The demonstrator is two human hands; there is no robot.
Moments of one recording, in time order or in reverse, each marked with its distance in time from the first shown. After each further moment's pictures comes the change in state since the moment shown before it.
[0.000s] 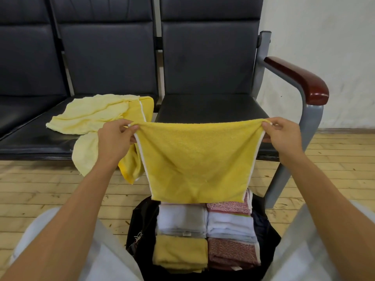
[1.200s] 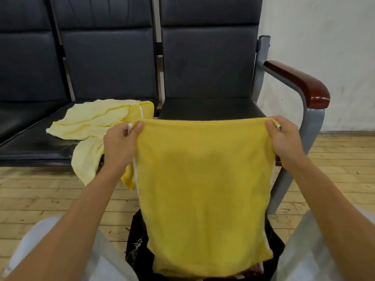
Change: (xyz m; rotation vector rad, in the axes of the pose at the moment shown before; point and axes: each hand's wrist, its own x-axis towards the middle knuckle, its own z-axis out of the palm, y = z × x) left_hand -0.009 0.015 0.010 -0.174 0.032 -0.015; right_hand -0.003 -0.013 0.000 -0.027 -0.036 -0.131
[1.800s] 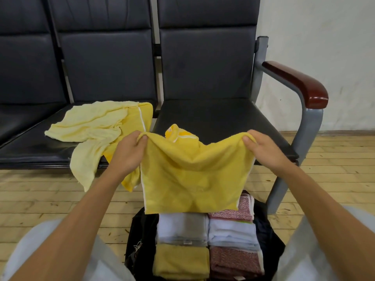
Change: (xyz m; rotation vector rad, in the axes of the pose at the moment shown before) left_hand -0.006 0.000 0.009 0.286 -0.285 -0.001; right_hand -0.011 0.013 0.016 -0.238 -0.414 -0.089
